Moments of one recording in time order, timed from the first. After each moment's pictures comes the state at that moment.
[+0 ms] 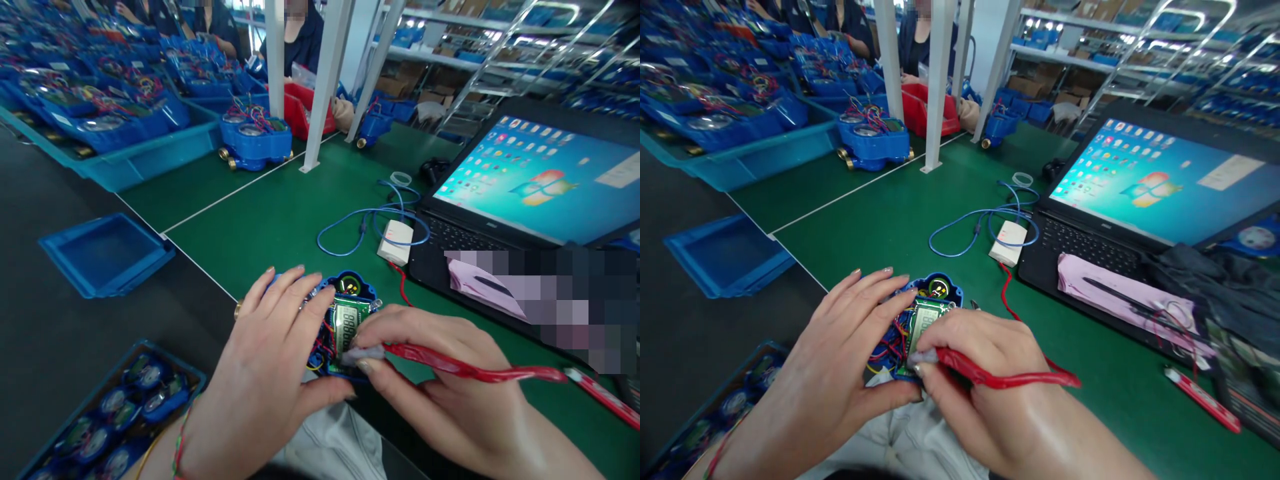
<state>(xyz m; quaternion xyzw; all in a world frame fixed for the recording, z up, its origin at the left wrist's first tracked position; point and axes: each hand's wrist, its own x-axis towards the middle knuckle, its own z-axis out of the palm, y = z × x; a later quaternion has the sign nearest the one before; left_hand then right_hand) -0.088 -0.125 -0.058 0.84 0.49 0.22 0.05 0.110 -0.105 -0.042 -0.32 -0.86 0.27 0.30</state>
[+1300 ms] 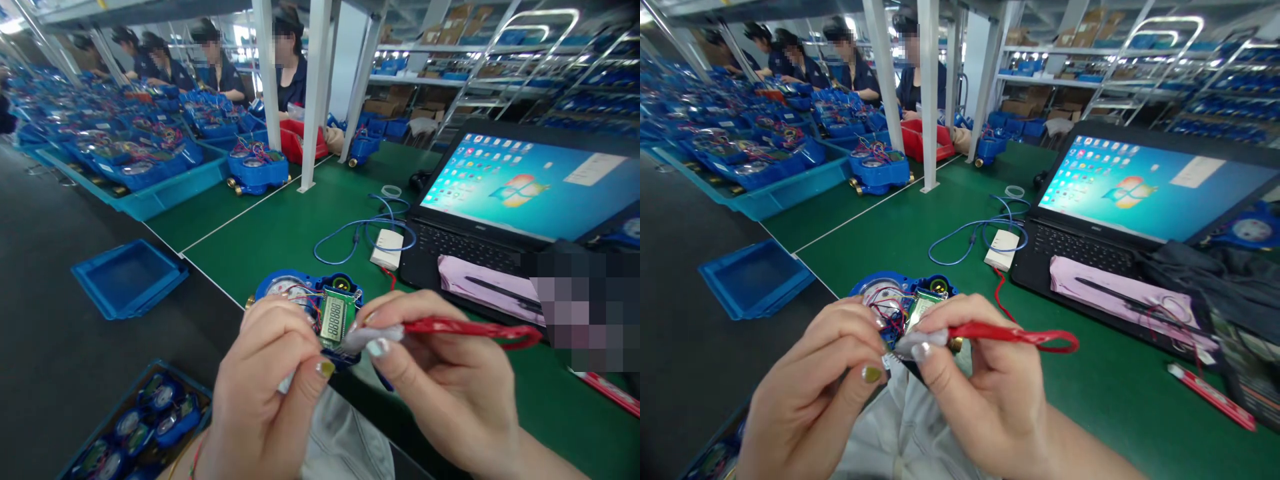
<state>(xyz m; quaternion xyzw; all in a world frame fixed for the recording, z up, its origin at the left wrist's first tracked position) -0.069 -0.153 -0.028 0.74 0.46 0.47 0.17 0.104 -0.117 -0.029 -0.32 -0.68 0.37 0.54</state>
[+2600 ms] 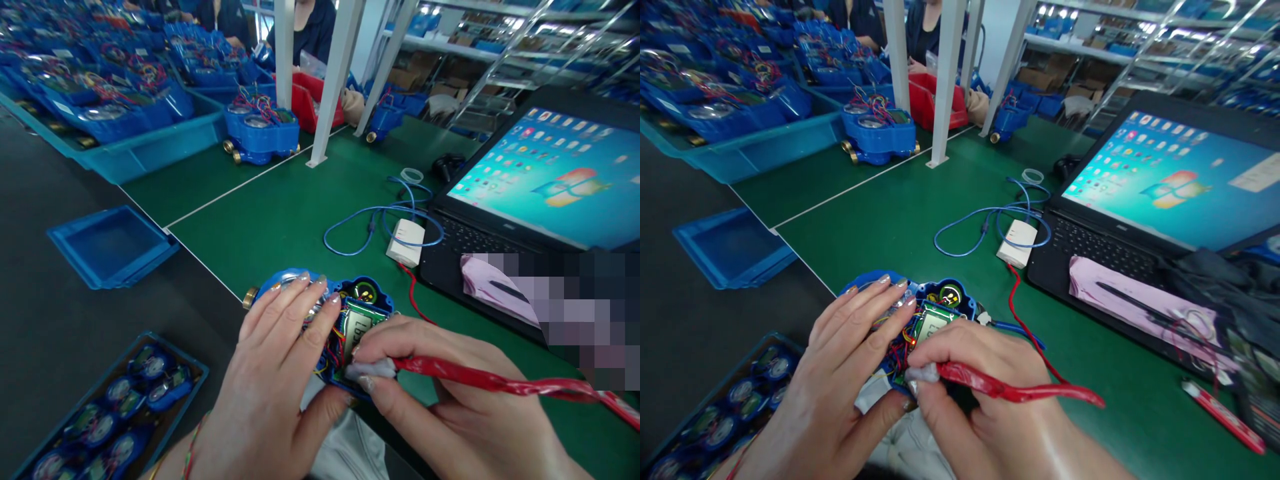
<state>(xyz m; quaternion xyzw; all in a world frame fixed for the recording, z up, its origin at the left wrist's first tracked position) -0.091 -0.140 -0.072 0.83 0.49 0.25 0.08 0.096 -0.106 -0.037 -0.35 -0.82 0.29 0.34</state>
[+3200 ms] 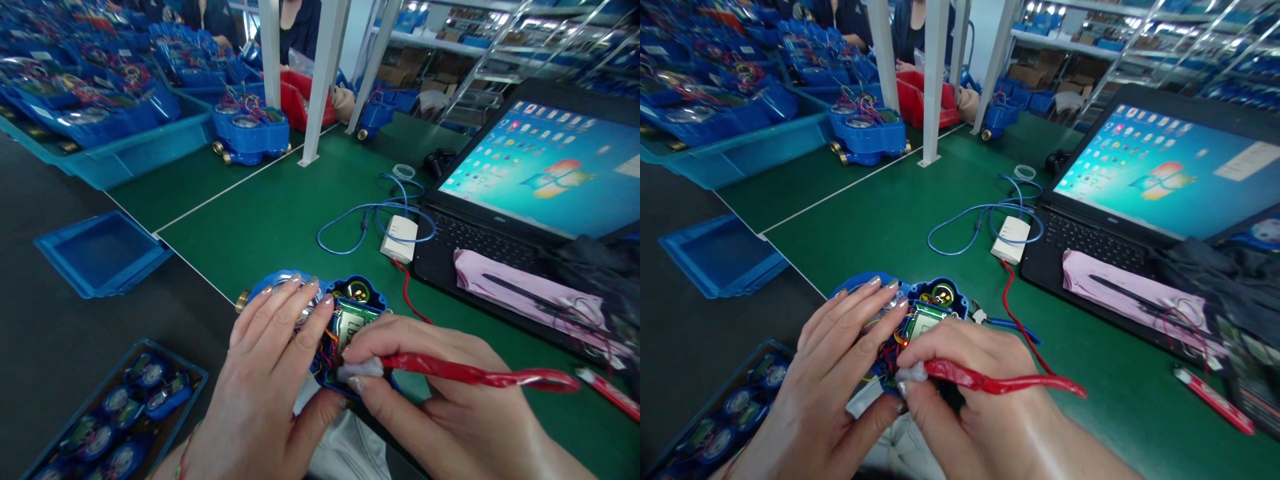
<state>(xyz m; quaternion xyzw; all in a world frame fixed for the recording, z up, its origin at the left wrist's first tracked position) -0.090 -0.140 -0.074 0.84 0.48 0.25 0.06 0.094 -0.105 -0.037 -0.36 -0.82 0.30 0.33</state>
